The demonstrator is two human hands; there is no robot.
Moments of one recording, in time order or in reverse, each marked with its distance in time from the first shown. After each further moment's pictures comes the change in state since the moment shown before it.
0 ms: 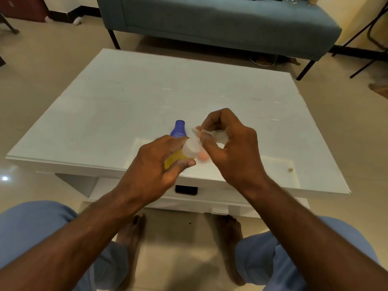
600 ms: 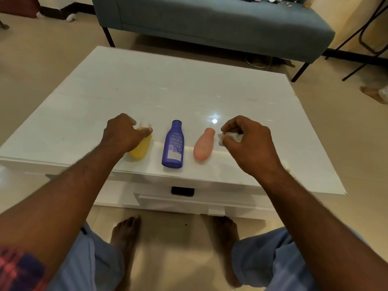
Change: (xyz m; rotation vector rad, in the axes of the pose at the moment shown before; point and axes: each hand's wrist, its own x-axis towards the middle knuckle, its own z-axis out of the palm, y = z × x) left_hand 0.084 -0.095 -0.019 0.268 0.093 -0.699; right_hand 0.015 0.037 -0.027 -0.250 -0.030 0.386
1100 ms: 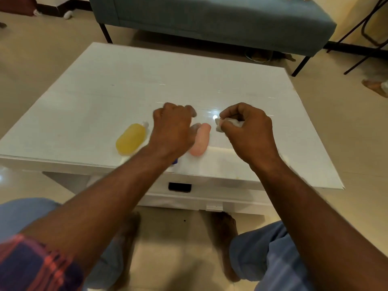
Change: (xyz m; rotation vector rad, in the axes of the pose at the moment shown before) left_hand -0.061 0.091 0.046 0.291 0.124 0.613; right_hand 0.009 0.001 -0.003 0.175 0.093 0.047
